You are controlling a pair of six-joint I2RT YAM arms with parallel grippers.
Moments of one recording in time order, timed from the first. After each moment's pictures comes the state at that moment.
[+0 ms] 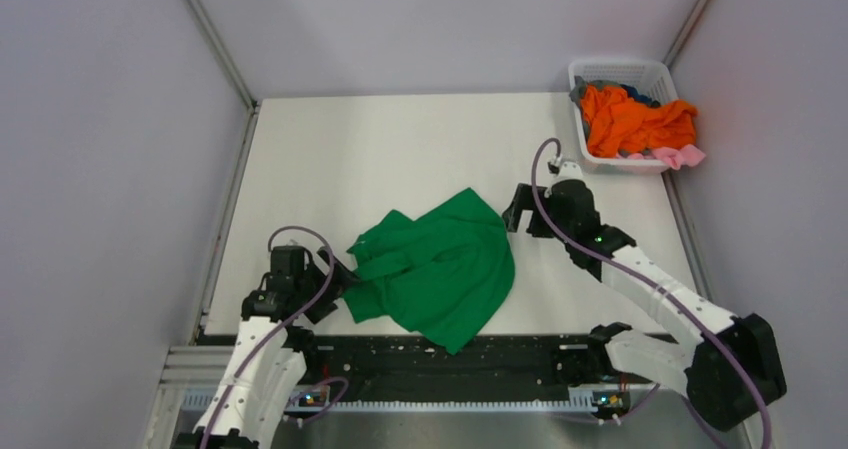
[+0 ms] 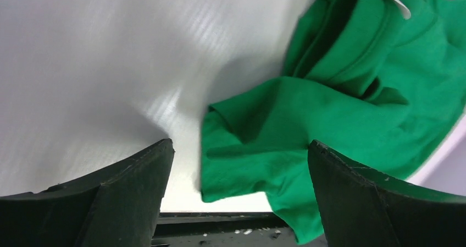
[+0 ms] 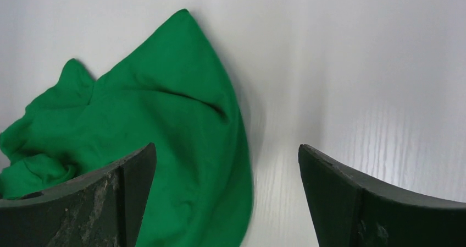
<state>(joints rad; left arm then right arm) -0.04 0.61 0.34 -0.70 0.21 -0.83 0.45 1.00 0.63 -0.20 0.10 0.48</state>
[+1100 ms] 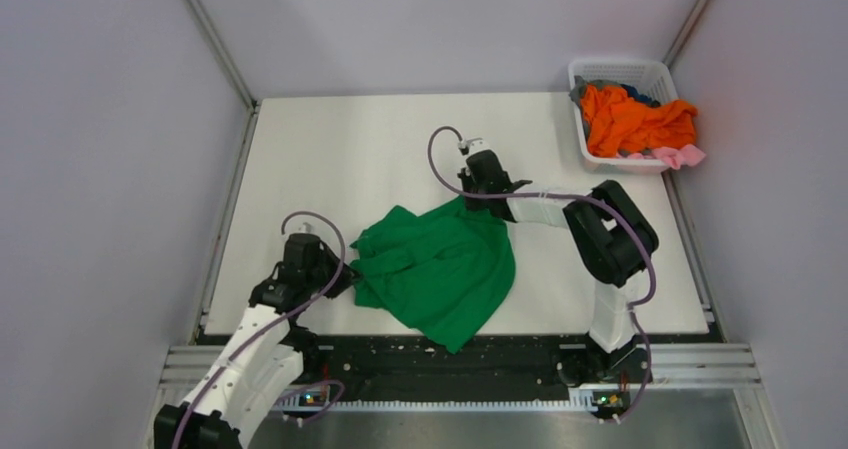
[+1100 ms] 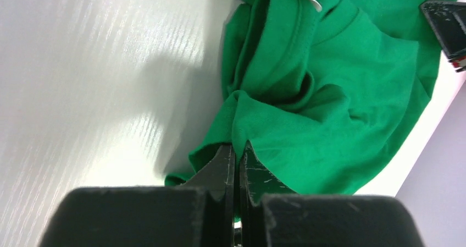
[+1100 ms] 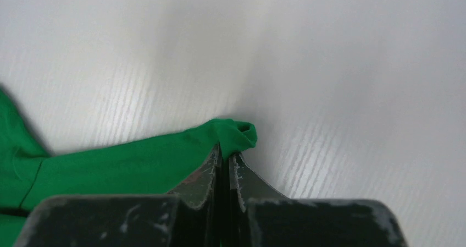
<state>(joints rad) -0.23 0.69 0.32 -0.46 0.16 -0.94 0.60 1.92 1.12 0.06 0.10 0.22</state>
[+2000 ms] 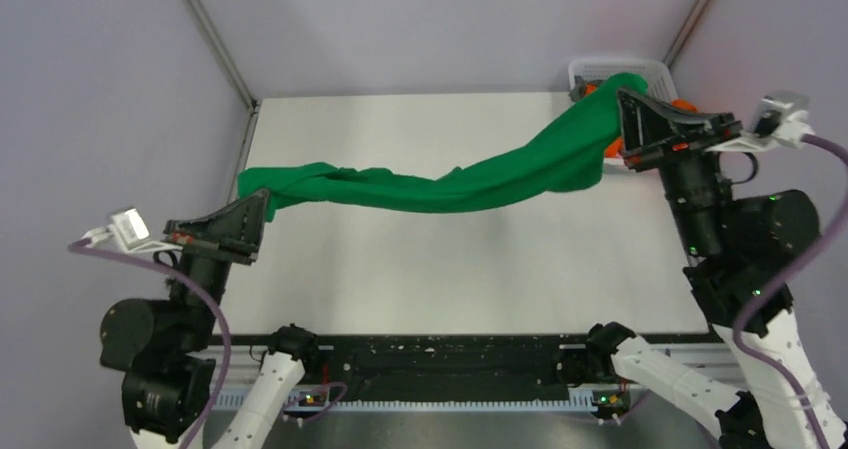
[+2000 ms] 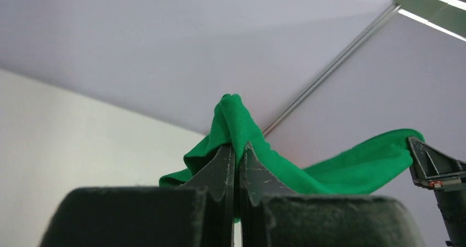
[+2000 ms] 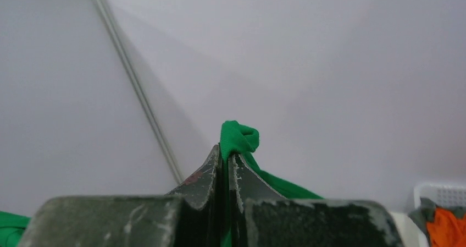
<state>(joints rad) -0.23 0.40 1.20 -0.53 -0.01 -0.75 0.61 0.75 1.30 -0.05 0.25 0.19</state>
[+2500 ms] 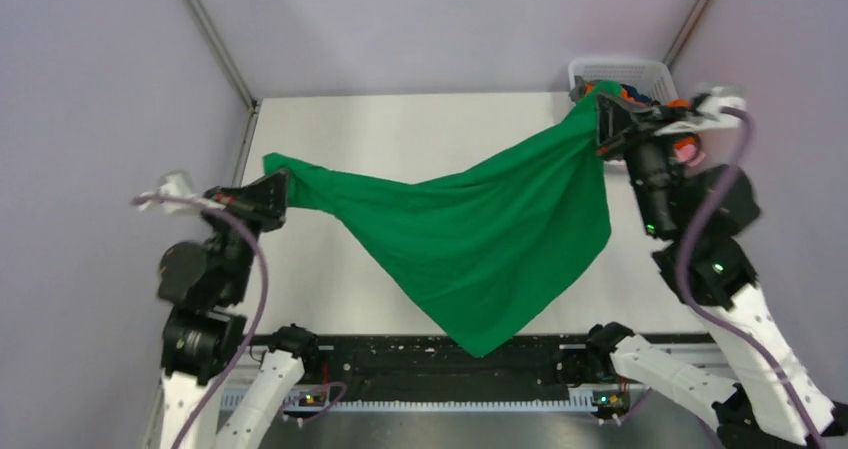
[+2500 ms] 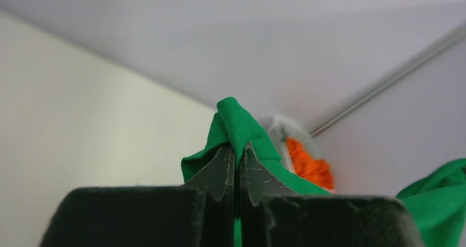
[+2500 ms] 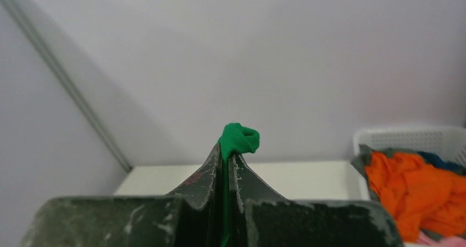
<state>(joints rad) -0.23 0.44 1.10 -0.39 -0.09 -0.70 0.61 0.78 1.31 -0.13 0.36 0.15</state>
